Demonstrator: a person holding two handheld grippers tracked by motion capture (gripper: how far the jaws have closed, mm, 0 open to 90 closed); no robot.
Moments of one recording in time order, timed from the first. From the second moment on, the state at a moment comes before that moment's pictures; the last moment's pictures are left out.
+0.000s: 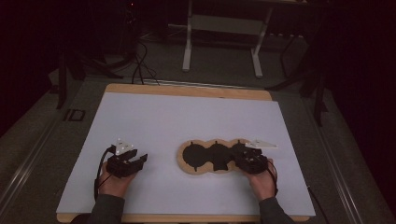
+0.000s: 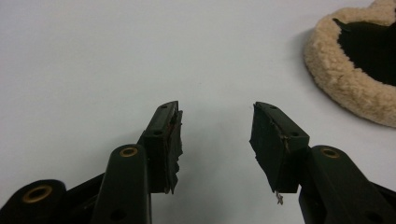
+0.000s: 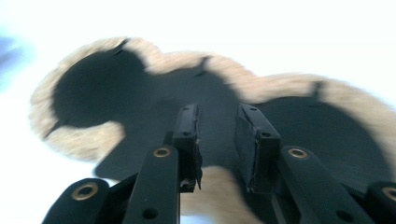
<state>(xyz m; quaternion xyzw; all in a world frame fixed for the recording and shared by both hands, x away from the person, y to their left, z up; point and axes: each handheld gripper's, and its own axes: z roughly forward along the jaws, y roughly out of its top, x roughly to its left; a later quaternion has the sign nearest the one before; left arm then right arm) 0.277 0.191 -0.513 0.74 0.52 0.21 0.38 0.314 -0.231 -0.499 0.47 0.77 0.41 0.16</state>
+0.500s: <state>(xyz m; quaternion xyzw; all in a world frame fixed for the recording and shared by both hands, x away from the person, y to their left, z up) 0.280 0.169 -0.515 0.76 0.49 0.19 0.38 0.318 -0.295 -0.499 0.57 0.69 0.40 0.20</state>
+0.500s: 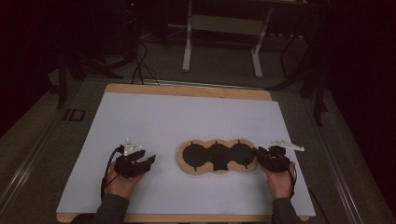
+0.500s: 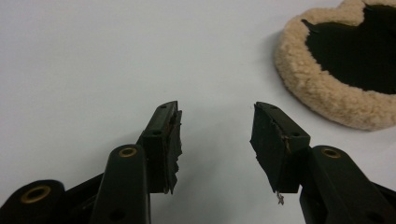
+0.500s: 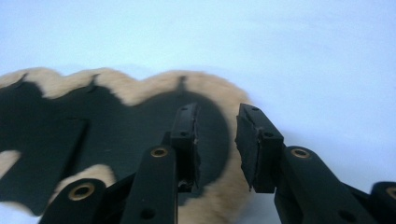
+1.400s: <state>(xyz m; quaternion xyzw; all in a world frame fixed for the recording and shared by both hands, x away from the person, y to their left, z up) 0.290 0.112 -0.537 0.82 0.43 0.16 0.35 0.335 -0.311 -0.530 0.62 0.68 0.33 0.18</state>
